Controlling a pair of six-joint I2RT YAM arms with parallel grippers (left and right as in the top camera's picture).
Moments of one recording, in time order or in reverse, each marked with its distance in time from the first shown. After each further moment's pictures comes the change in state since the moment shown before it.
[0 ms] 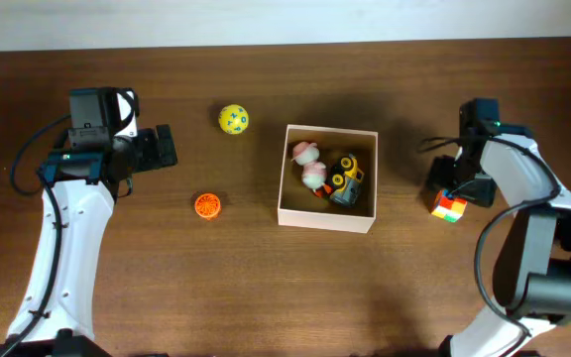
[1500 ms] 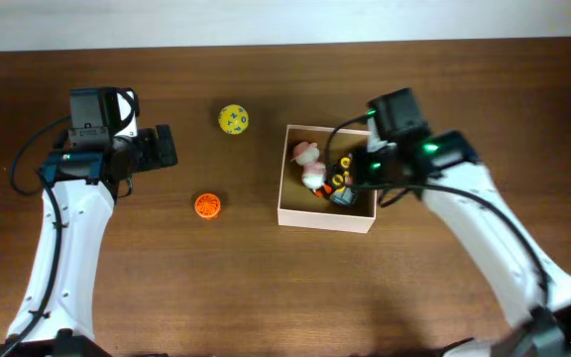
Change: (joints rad) left arm 0.000 0.000 0.000 0.000 0.000 0.000; right arm 0.520 -0.302 0.055 -0.017 -0.148 0.058
